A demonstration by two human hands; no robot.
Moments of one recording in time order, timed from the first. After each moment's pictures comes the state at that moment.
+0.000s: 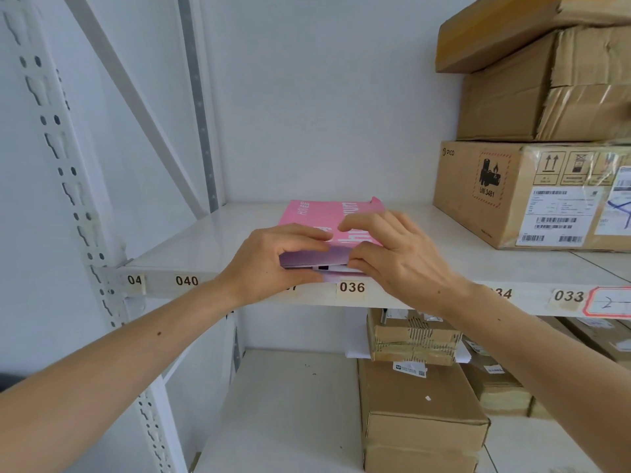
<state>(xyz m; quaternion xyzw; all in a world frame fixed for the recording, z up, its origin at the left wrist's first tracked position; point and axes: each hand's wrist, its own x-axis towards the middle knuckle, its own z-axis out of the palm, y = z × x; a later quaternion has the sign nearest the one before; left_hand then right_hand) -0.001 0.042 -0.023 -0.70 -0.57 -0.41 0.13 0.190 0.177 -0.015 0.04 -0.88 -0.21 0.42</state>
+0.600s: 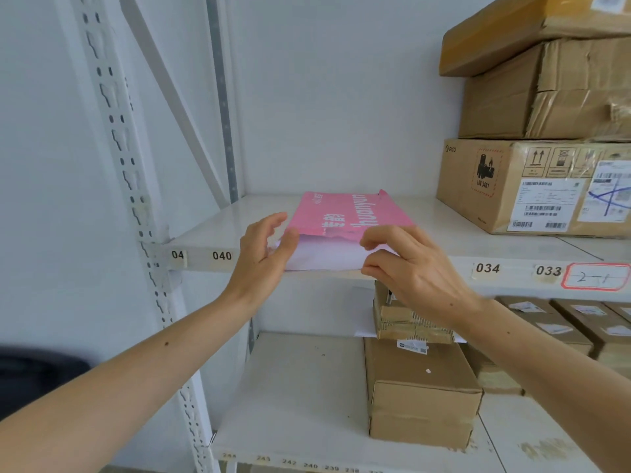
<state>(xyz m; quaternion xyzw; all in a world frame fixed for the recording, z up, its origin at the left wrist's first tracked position) 0.028 -0.021 -0.047 -0.45 -0.64 -0.62 -0.03 0.225 0.121 -0.037 0.02 -0.86 -0.19 0.47</state>
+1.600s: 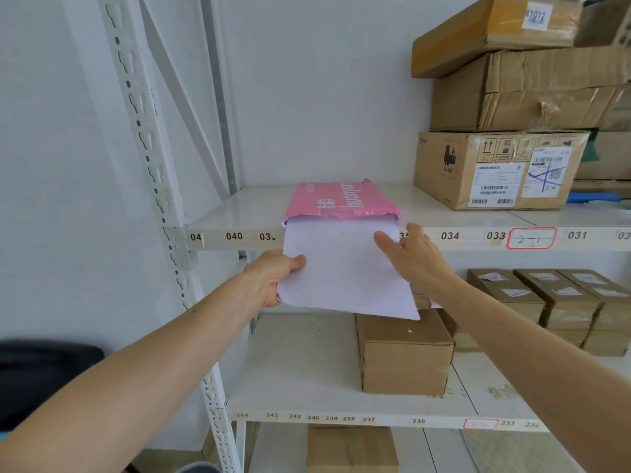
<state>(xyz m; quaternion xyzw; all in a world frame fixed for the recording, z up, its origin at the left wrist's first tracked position) 0.070 -0.057 -0.048 -0.24 -0.66 -0.60 -0.38 0.262 0.077 -0.041 -0.41 -0.80 0.30 0.32</state>
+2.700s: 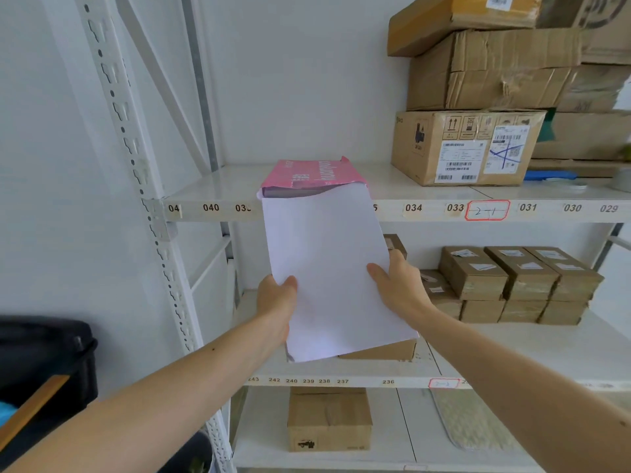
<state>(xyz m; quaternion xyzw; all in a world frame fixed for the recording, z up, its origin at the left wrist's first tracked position) 0.171 -0.073 -0.124 -0.16 -0.70 -0.66 -0.24 0.324 0.037 -0.101 -0.44 -0.79 0.32 0.29</state>
